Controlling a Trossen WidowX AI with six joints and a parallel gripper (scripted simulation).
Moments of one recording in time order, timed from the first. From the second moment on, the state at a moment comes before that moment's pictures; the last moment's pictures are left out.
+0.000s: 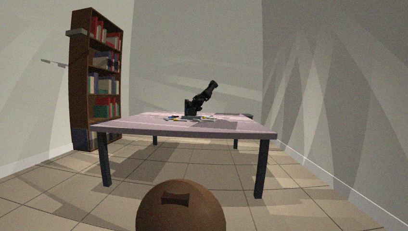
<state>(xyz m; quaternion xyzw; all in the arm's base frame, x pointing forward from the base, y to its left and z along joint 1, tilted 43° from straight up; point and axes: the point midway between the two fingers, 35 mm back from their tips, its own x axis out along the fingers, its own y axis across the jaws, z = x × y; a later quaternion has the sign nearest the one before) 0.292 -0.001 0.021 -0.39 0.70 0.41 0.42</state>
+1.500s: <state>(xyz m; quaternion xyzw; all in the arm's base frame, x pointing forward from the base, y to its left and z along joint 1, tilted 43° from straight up) 0.286 0.064 0.056 -0.40 0.70 0.41 0.42</state>
